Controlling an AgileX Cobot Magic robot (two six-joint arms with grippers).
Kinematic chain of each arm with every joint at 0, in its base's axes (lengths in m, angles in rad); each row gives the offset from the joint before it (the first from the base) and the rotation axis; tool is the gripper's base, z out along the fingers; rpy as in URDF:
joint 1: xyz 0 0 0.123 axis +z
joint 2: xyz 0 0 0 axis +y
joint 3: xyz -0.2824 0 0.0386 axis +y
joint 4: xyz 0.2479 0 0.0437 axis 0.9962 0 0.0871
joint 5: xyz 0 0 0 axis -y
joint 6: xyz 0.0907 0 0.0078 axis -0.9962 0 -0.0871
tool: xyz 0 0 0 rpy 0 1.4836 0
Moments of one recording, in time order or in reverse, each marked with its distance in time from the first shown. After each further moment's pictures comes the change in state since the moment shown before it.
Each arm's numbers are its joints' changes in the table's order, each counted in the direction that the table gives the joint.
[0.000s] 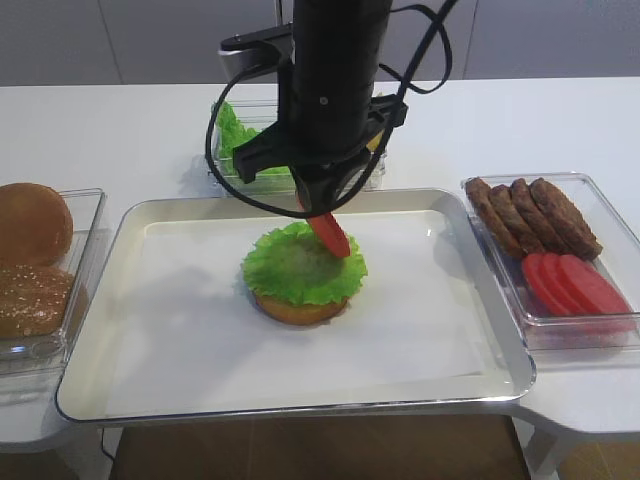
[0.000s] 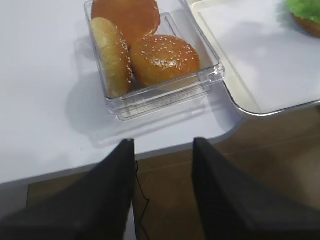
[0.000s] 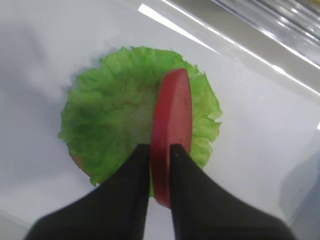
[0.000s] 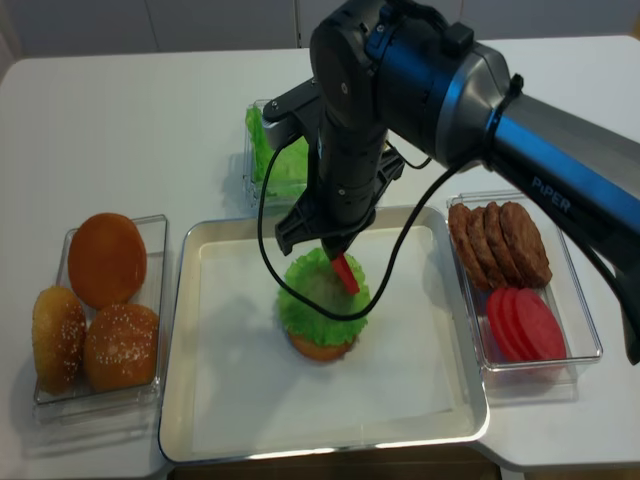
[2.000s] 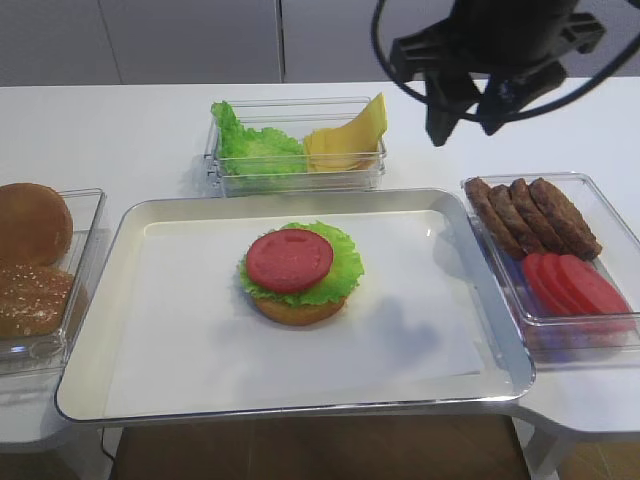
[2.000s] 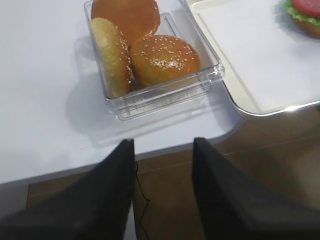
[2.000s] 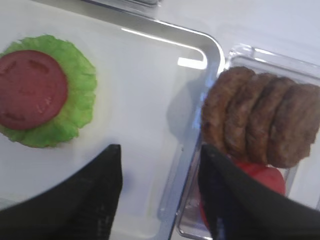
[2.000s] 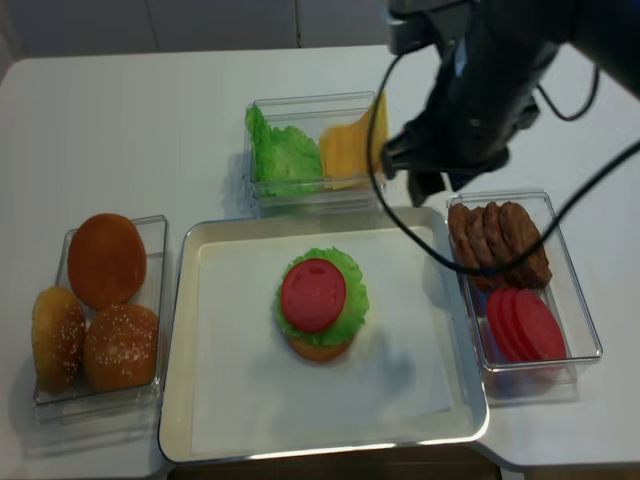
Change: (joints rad) left arm 0.000 0.000 0.000 0.000 0.000 0.000; right arm -0.212 -0.331 0.214 0.000 -0.004 -0.028
